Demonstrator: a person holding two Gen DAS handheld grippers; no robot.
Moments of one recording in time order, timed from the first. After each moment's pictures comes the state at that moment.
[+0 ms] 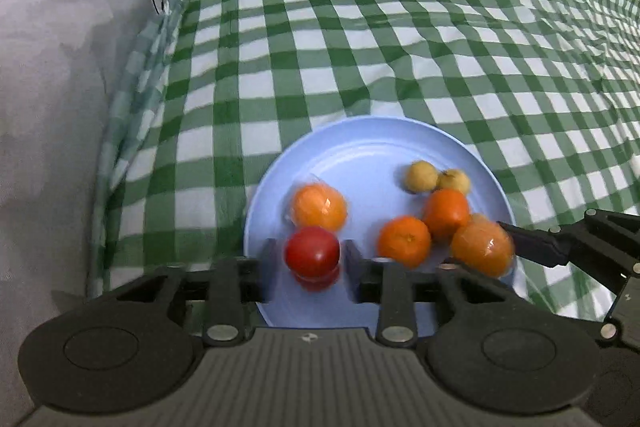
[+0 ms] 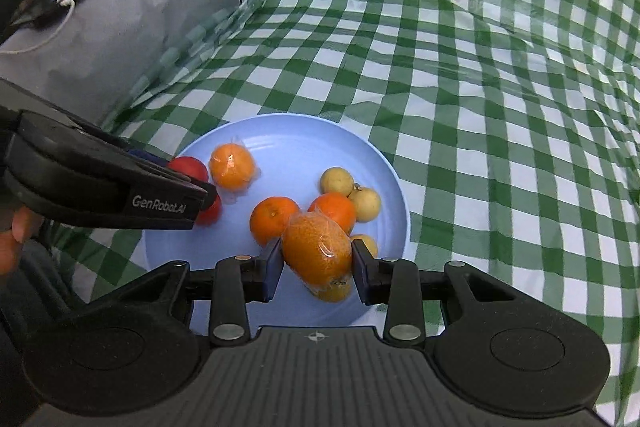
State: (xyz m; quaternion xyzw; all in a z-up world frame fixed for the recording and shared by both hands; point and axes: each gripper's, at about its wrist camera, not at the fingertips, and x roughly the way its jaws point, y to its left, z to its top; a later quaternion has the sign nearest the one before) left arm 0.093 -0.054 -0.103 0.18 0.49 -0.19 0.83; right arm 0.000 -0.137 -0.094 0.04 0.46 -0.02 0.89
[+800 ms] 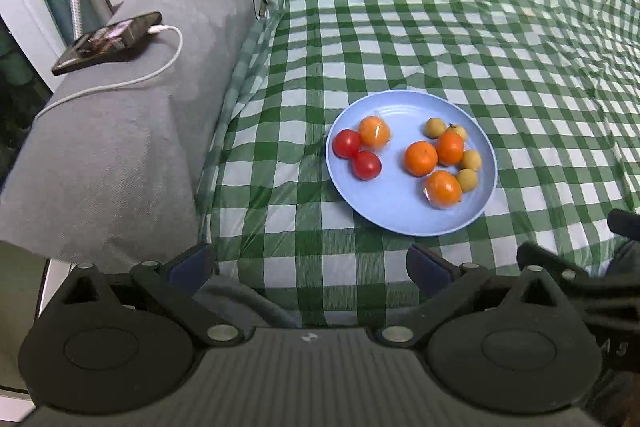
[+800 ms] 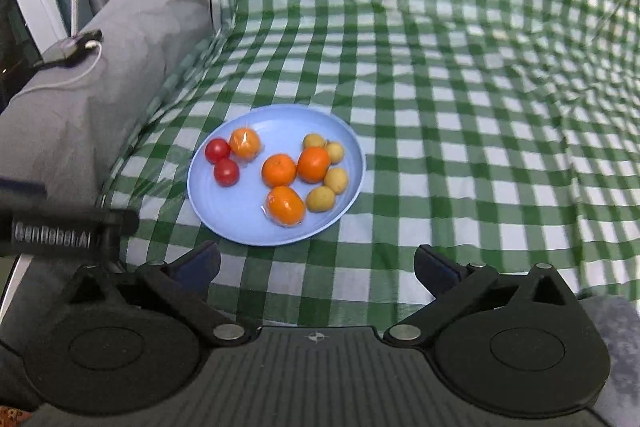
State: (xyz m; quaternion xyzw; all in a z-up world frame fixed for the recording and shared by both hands) left arm -0.040 0.028 -0.027 0.15 0.46 -0.12 0.87; right arm -0.128 -0.133 -0.022 0.10 0.43 -0.10 0.89
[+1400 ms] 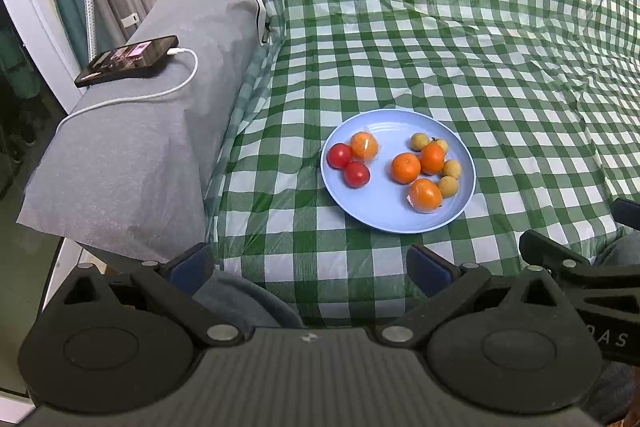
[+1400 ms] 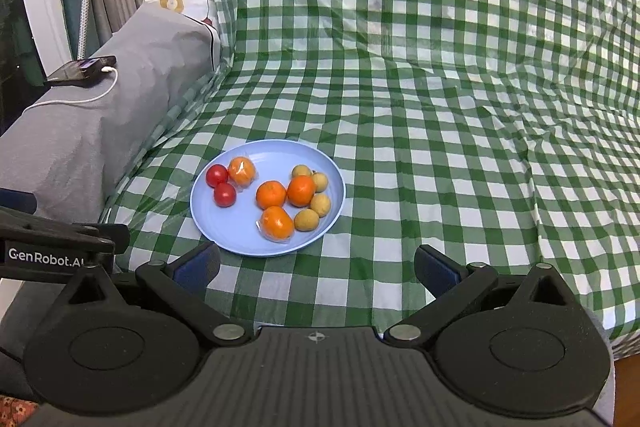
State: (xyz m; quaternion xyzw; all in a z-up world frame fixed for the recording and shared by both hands) left arm -0.080 0.032 -0.007 0.15 0.43 -0.12 0.89; right arm -0.162 -0.124 0.003 0.07 0.38 -0.12 0.91
